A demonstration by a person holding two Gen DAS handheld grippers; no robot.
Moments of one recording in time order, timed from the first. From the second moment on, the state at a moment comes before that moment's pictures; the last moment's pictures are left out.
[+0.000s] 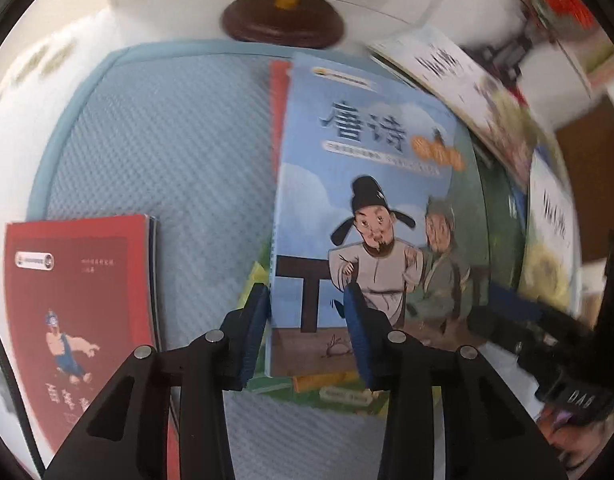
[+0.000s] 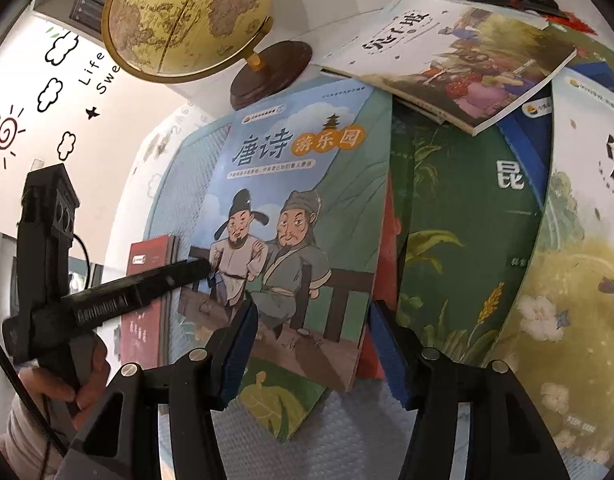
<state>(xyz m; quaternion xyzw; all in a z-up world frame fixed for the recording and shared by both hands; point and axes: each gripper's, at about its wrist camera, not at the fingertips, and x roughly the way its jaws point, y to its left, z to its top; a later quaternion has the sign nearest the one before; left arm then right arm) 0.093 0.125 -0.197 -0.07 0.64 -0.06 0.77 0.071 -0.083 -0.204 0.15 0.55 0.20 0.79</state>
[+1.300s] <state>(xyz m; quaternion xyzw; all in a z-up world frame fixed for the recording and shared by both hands) -0.004 0.144 -0.223 -0.19 0.68 -0.19 0.68 0.016 -0.132 -0.243 0.20 0.62 0.34 0.68</state>
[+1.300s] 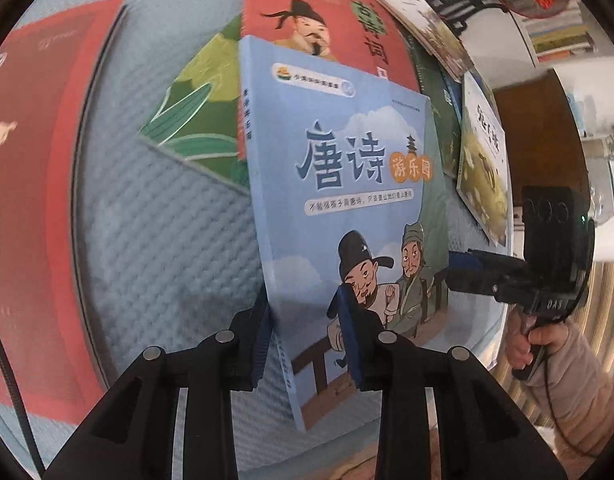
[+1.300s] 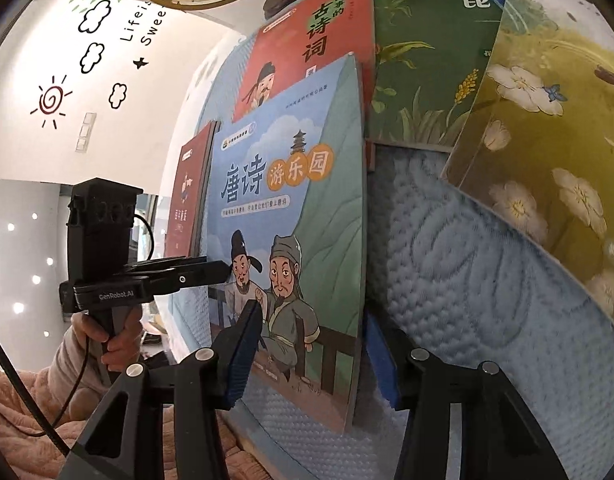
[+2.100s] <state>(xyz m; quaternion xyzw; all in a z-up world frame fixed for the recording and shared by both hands) 0.000 0.143 -0.225 -0.19 0.68 -0.17 0.69 0.018 -0.126 -0.243 0.20 0.63 0.30 0.69</state>
